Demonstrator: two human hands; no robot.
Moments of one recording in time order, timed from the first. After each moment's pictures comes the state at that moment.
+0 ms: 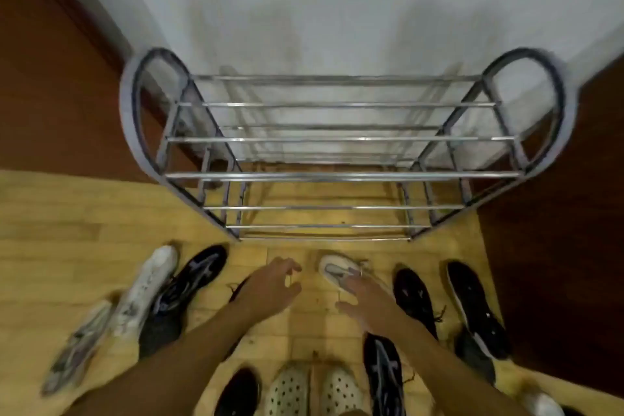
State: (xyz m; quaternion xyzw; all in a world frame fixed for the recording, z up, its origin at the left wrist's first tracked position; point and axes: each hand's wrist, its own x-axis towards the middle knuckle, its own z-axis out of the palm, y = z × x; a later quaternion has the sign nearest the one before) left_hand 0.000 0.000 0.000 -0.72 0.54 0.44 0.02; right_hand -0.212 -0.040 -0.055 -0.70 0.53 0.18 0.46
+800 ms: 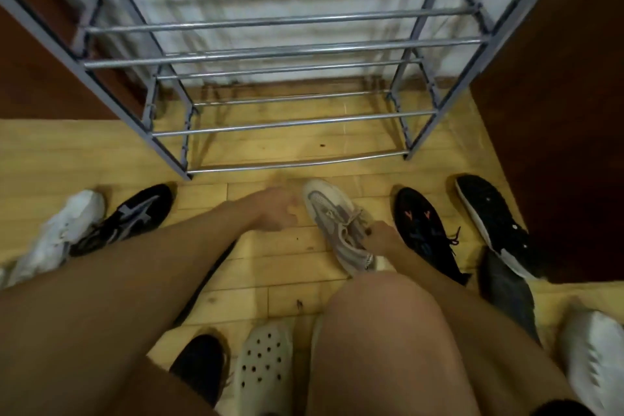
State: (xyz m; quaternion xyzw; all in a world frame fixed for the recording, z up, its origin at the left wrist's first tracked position) left_hand -0.051 -0.009 -0.199 -0.61 0.68 0.38 0.14; right_hand -0.284 -0.022 -0.327 -0.61 0.67 0.13 0.41
